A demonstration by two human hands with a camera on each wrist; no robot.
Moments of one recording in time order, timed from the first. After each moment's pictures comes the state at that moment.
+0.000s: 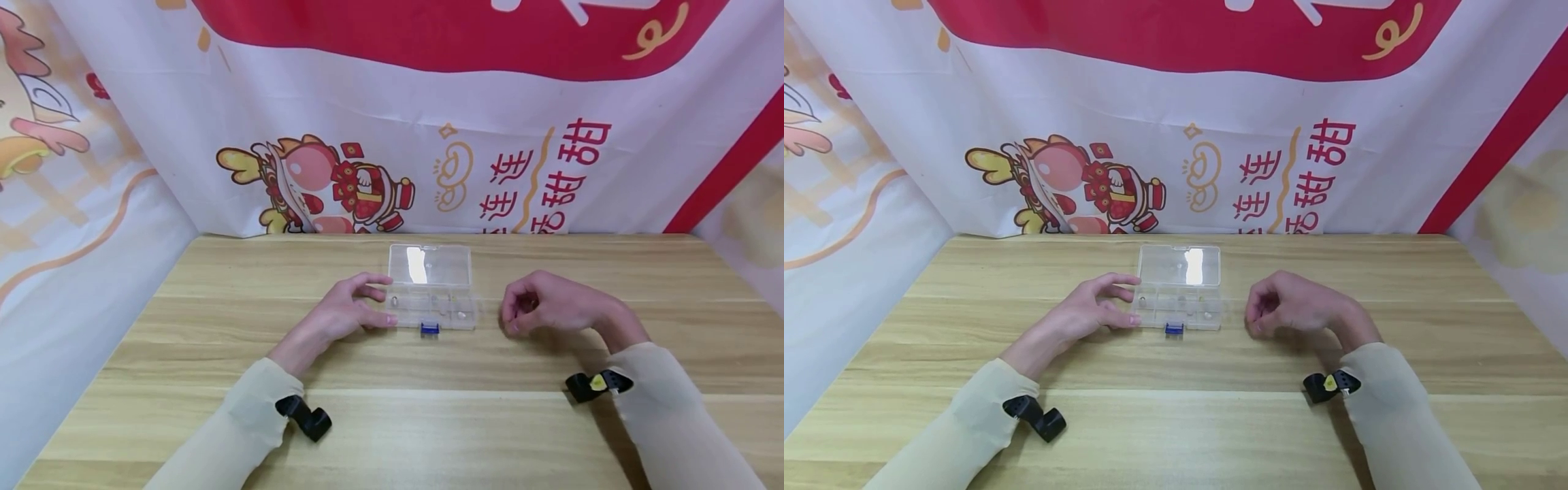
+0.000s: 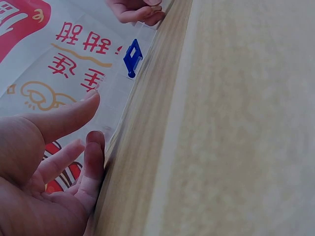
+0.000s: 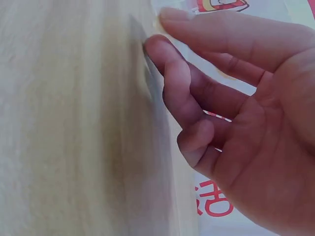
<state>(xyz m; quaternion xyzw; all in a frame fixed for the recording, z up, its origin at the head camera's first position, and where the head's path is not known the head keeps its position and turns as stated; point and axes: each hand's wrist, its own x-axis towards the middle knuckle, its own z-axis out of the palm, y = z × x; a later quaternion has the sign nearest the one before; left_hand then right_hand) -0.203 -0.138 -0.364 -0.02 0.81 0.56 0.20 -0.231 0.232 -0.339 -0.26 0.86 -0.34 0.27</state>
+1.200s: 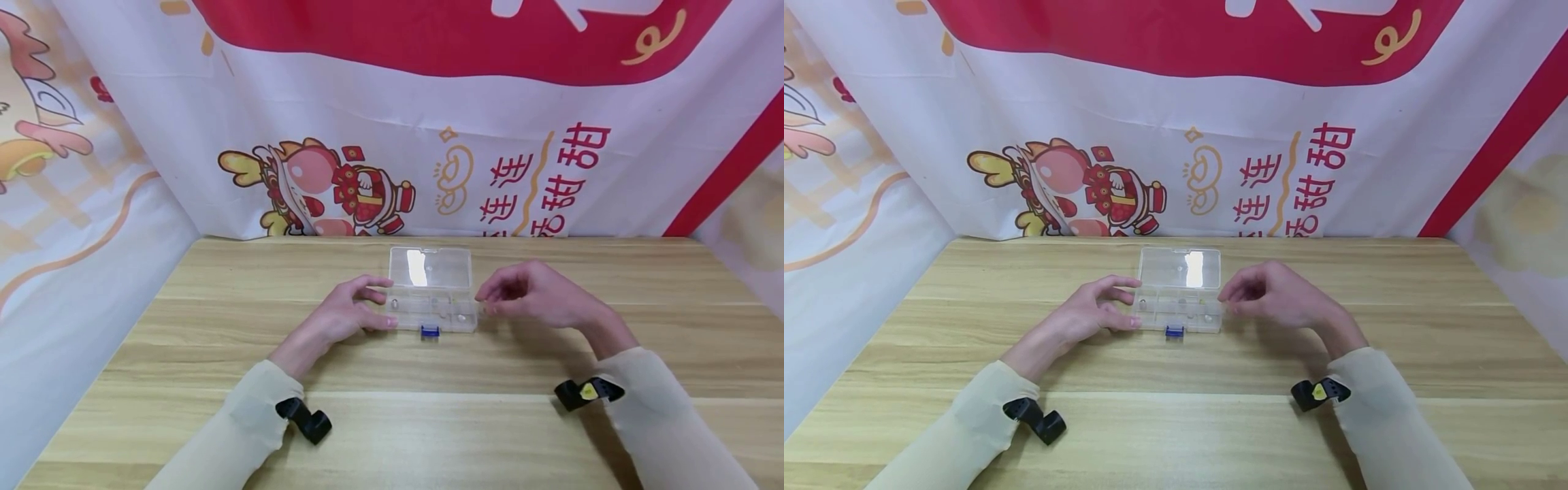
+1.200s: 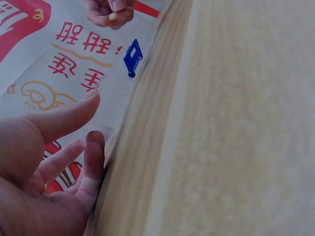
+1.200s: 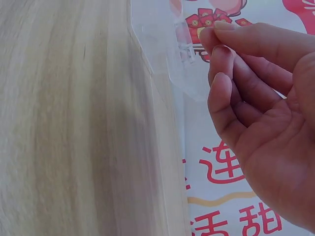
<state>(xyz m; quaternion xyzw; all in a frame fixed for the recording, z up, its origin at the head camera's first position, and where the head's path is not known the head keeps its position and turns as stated) -0.204 -0.139 -0.367 -0.02 0.81 0.56 0.20 -0.225 0.206 -0.330 -0.25 0.86 -0.41 0.18</state>
